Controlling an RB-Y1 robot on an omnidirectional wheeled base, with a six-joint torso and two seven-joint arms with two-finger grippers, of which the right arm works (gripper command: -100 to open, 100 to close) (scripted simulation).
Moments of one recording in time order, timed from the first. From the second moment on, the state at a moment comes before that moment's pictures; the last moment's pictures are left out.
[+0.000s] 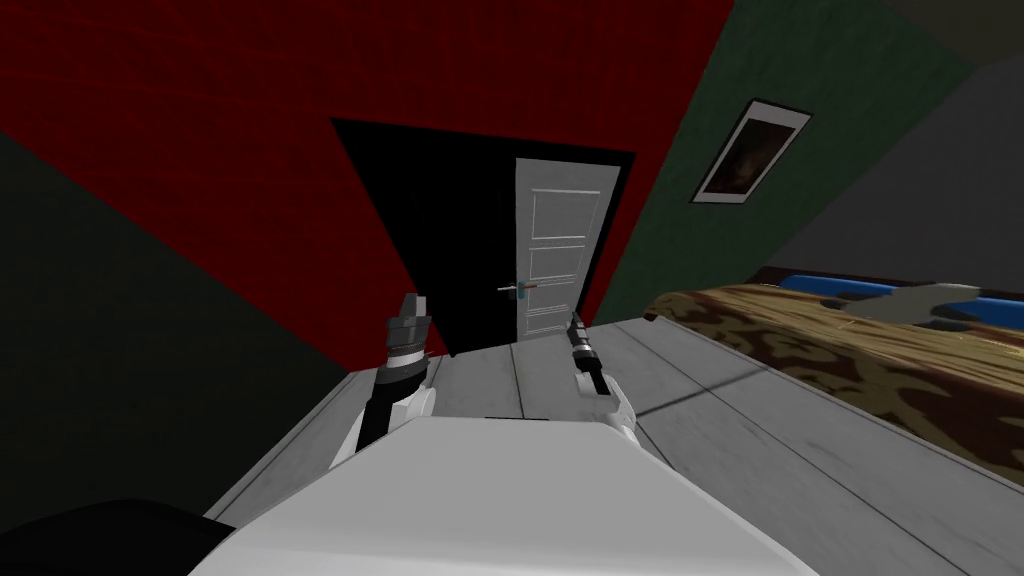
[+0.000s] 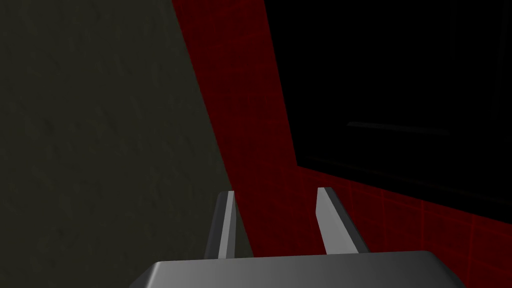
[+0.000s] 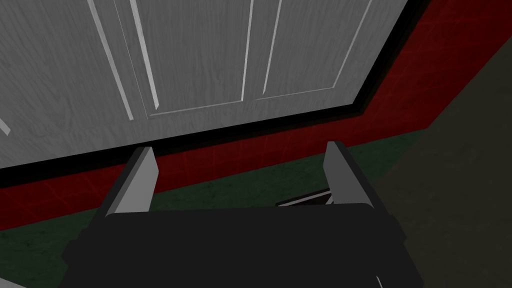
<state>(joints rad) 0.08 -0.09 -0.12 -1.49 0.14 -0.46 -0.22</state>
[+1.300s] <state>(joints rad) -0.14 -0.11 -0.19 -1.15 0.25 -0.45 -0.30</state>
